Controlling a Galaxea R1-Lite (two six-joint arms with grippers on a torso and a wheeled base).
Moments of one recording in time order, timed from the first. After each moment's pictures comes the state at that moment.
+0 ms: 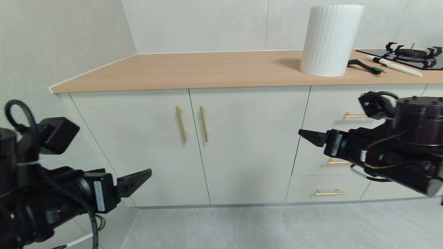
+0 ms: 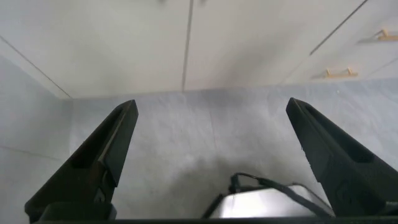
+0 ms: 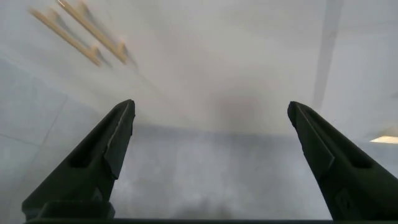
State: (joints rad) left arm -0.51 1.15 -0.64 -0.09 0.30 -0.27; right arm 0.52 1.52 -0.72 -0.61 -0.15 0.37
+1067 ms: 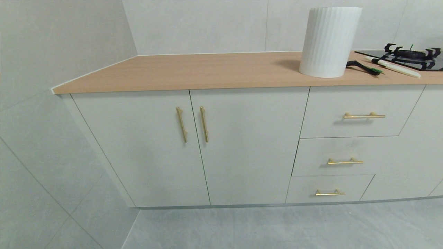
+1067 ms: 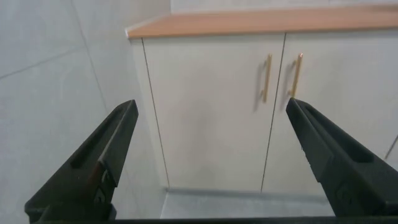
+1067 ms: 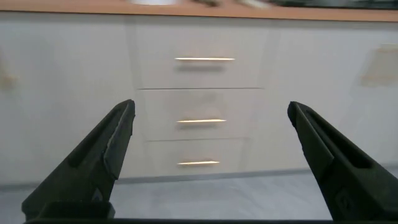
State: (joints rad) left arm -0.07 0.14 -0.40 0.01 0.19 0.07; right arm 0.13 0.16 -0.49 0.15 -0.28 -0.11
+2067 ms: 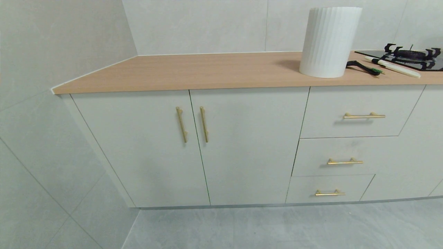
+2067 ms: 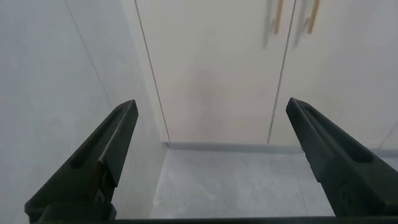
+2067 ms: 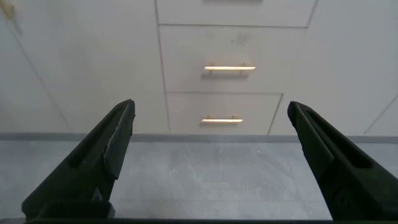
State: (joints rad) left arm 0.00 0.00 -0.01 -0.04 0.12 0.05; right arm 0.00 0.00 -0.01 -0.01 0.01 -0.03
